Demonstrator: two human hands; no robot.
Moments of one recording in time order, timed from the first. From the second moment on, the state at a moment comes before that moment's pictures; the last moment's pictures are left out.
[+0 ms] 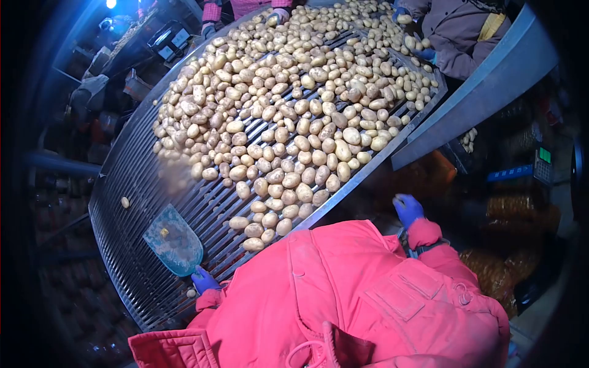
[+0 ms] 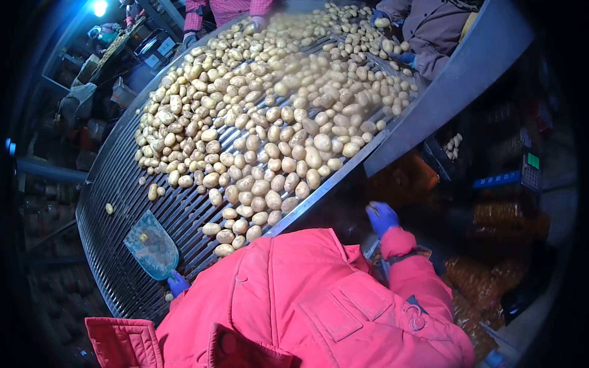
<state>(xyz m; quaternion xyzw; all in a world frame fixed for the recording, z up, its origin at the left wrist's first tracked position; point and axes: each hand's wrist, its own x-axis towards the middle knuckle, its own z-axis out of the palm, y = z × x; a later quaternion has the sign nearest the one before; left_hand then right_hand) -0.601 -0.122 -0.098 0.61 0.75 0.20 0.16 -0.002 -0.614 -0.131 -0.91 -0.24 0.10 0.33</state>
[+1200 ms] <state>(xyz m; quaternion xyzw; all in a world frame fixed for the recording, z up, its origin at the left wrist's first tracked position) -0.155 0.145 0.036 0.86 0.37 0.34 0.00 0.093 -0.385 -0.052 -0.84 -0.48 -0.05 0.26</state>
